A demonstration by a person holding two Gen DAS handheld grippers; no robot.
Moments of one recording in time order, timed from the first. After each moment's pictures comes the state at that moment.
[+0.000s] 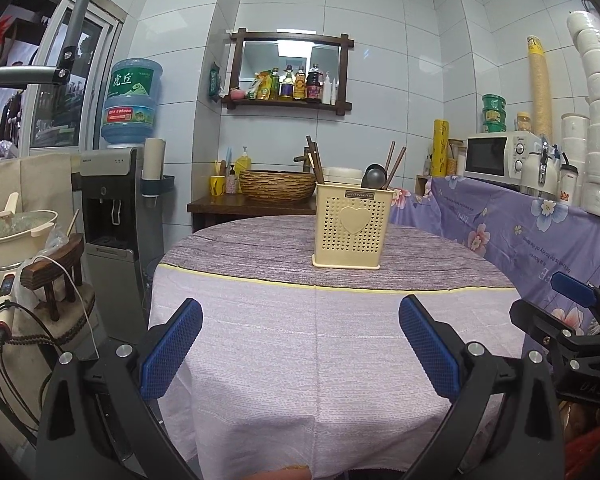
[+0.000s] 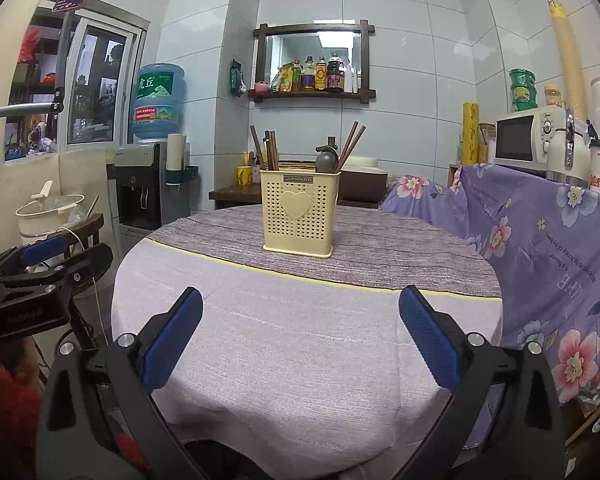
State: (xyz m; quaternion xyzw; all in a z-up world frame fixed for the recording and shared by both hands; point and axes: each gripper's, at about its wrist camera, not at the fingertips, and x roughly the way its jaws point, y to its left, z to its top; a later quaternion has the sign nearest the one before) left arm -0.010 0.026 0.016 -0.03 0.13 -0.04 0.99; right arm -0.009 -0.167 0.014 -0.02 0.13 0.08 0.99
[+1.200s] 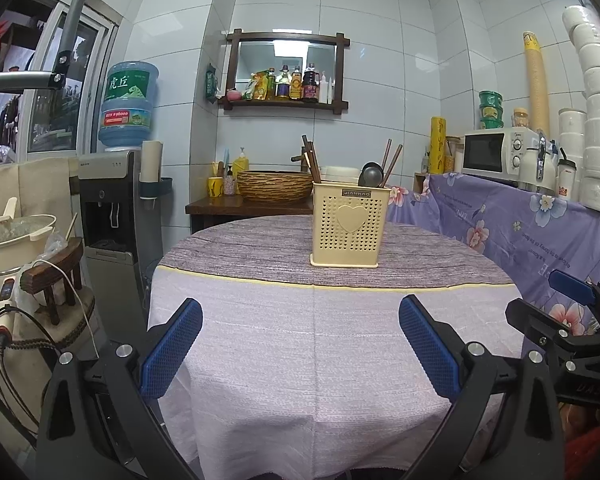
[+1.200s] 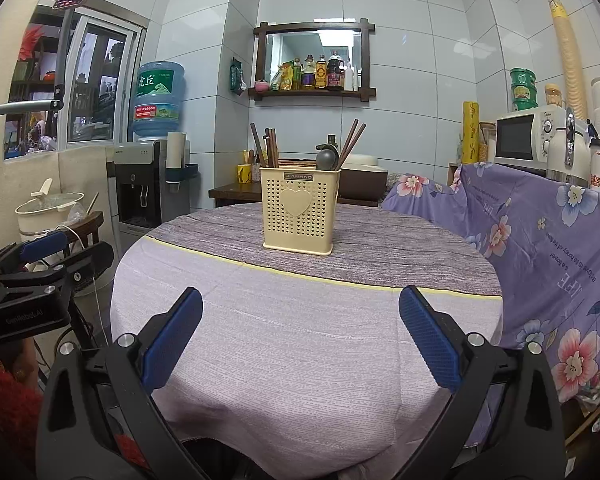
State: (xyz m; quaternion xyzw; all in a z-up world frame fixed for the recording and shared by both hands) left arm -0.010 0.024 0.015 -0.02 0.13 -0.04 0.99; right arm -0.007 -0.169 0.010 -0.02 0.13 0.08 0.99
